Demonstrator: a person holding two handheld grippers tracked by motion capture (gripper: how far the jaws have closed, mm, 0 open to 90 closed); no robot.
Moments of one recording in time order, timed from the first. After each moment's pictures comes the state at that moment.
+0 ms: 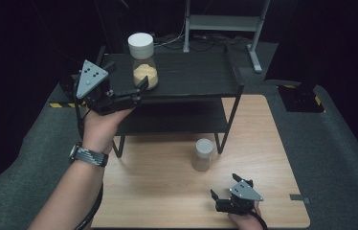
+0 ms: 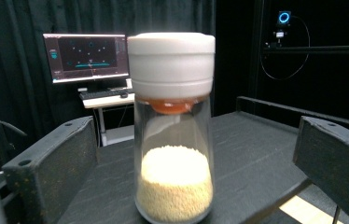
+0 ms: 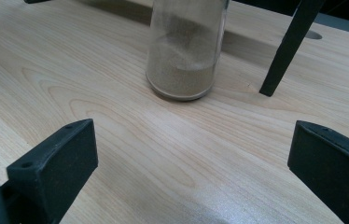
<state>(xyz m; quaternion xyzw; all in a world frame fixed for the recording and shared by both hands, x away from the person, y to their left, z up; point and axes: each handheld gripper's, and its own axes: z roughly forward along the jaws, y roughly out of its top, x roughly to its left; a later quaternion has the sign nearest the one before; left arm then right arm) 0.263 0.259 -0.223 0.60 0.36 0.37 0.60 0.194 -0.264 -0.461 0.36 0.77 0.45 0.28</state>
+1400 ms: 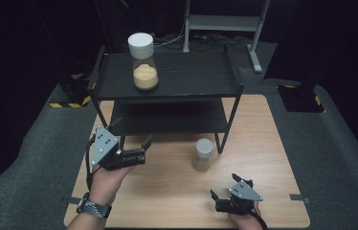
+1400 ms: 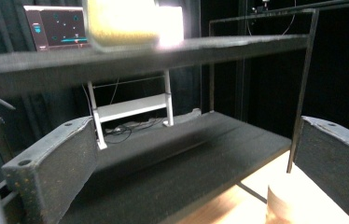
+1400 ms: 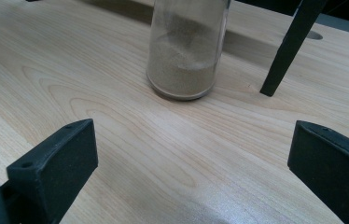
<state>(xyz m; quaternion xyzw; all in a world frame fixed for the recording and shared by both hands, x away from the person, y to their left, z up) 0.202 0.259 -0.333 0.63 0.36 0.35 0.59 0.194 -0.263 -0.461 0.36 0.77 0.44 0.28</state>
